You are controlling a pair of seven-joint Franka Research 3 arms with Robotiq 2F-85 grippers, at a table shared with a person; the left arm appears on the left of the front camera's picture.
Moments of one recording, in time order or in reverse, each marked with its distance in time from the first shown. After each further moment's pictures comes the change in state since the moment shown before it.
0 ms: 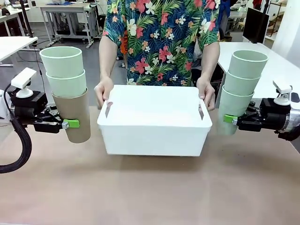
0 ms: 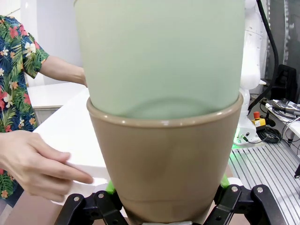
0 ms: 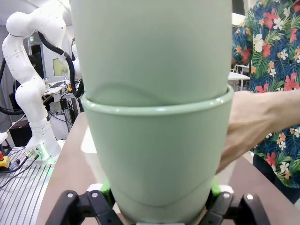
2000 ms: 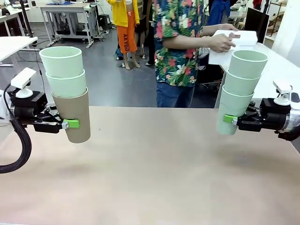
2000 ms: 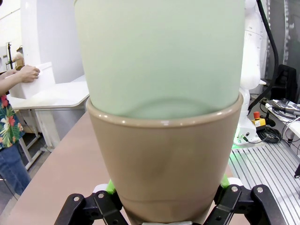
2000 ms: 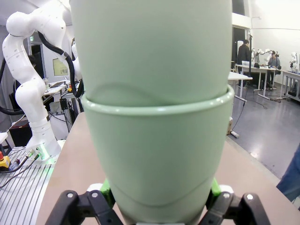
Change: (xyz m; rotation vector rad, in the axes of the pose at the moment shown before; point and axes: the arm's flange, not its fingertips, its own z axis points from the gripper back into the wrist) left arm 0.000 0.000 0.000 0.000 0.000 0.000; right arm 0.000 0.000 0.000 0.000 0.000 0.000
